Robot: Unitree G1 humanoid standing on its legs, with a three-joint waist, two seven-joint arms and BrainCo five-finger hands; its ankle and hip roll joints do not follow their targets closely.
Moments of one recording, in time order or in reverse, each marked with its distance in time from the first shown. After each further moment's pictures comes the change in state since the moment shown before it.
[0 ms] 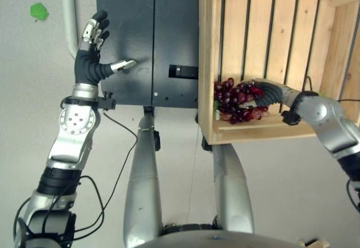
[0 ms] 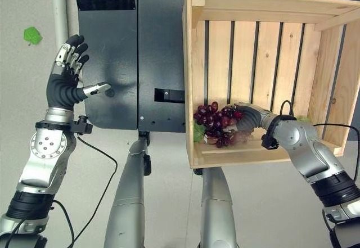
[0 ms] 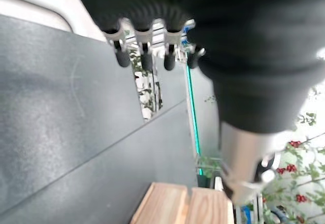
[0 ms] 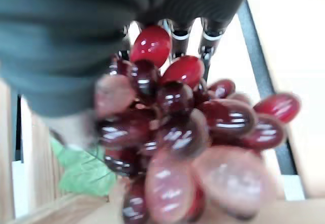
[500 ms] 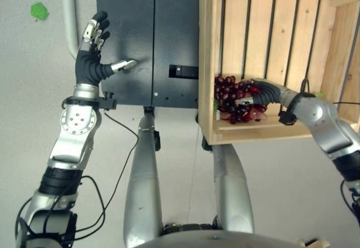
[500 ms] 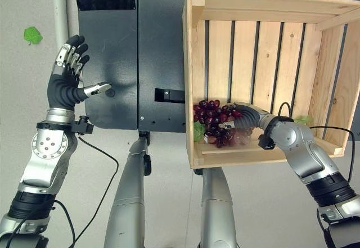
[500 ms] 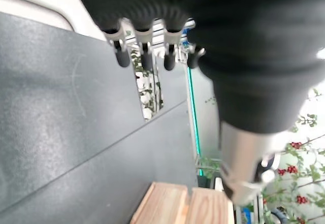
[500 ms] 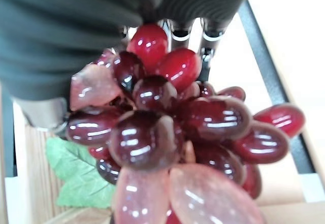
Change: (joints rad) left arm -0.001 -0.005 -0.004 0.000 0.000 0.001 0.000; right arm 0.001 0.038 -0.007 0.017 0.032 0.014 -0.019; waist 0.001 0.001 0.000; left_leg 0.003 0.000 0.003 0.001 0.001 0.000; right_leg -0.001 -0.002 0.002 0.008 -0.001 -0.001
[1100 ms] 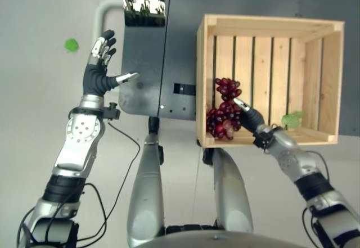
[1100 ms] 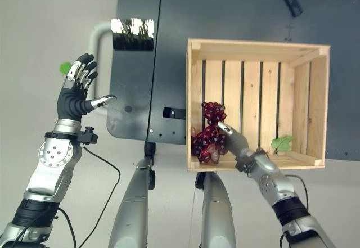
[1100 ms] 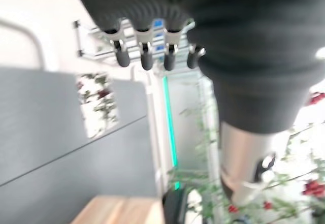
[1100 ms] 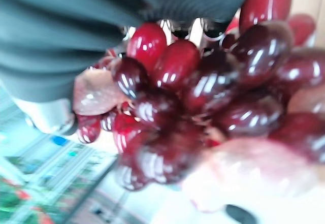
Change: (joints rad) left arm 0.105 -0.038 0.016 0.028 -0.041 -0.022 -0.024; right arm 0.213 0.402 -0.006 0.311 1.127 0.023 -0.046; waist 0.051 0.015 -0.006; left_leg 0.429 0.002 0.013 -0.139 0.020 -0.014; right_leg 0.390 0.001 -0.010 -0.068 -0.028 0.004
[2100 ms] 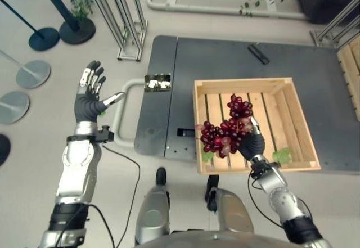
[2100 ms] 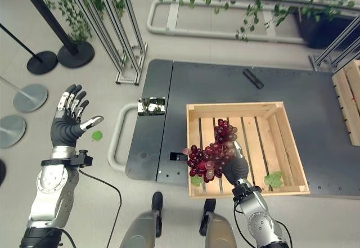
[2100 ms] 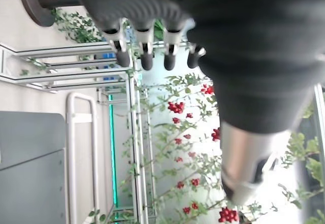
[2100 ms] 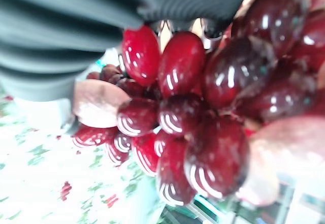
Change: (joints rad) left arm 0.198 -0.156 0.105 -0.007 -0.021 -0.030 -0.051; right arm 0.262 0.180 -0.151 -0.211 0.221 -0.062 -0.045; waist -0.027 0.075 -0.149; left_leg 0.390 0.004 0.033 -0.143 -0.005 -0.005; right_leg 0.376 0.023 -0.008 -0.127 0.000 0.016
